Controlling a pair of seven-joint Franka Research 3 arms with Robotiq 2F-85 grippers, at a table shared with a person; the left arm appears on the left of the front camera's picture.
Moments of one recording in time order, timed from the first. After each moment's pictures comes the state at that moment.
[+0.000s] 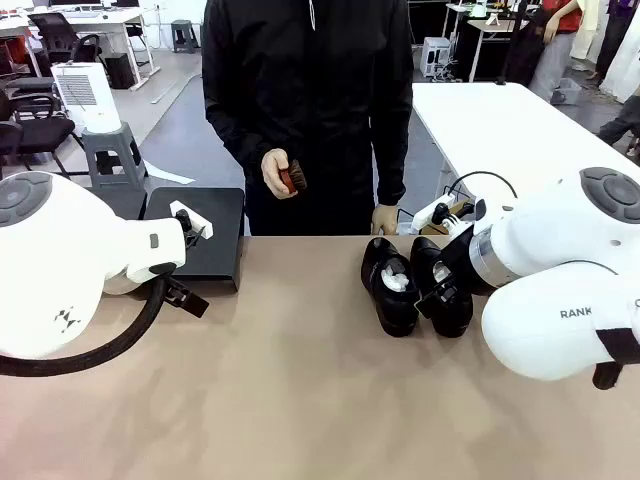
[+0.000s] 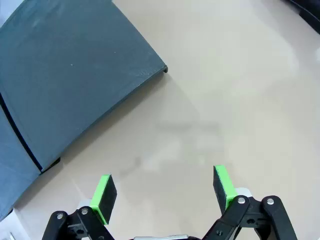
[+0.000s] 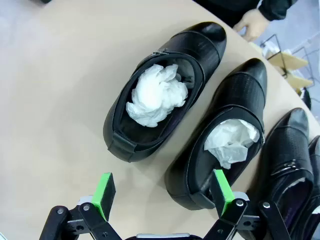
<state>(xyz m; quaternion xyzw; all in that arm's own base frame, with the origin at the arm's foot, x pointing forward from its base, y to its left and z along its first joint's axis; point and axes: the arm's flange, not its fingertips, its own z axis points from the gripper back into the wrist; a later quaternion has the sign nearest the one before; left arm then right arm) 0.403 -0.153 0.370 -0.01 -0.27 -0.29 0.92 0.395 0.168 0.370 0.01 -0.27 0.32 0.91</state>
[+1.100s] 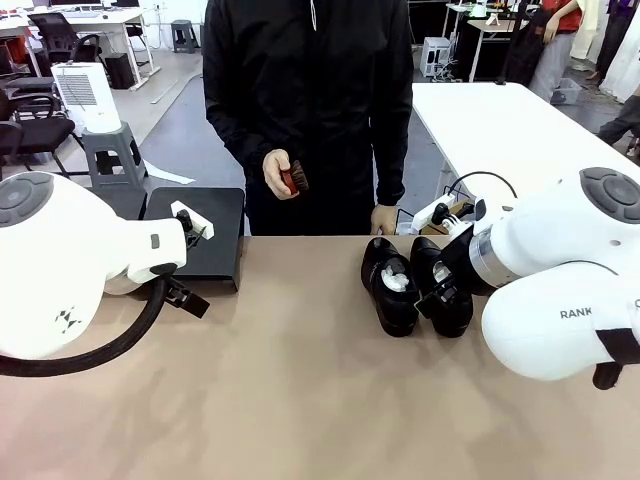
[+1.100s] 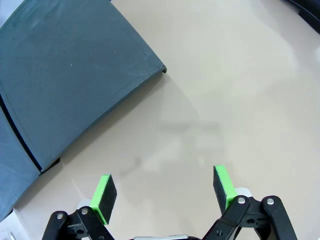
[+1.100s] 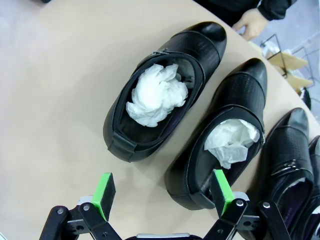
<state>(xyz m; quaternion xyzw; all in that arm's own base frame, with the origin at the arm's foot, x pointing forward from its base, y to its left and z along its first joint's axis) 0.402 -0.154 0.370 -0.01 -0.27 -0.30 0.92 0.395 0.168 0.370 0.01 -0.27 0.32 0.91</state>
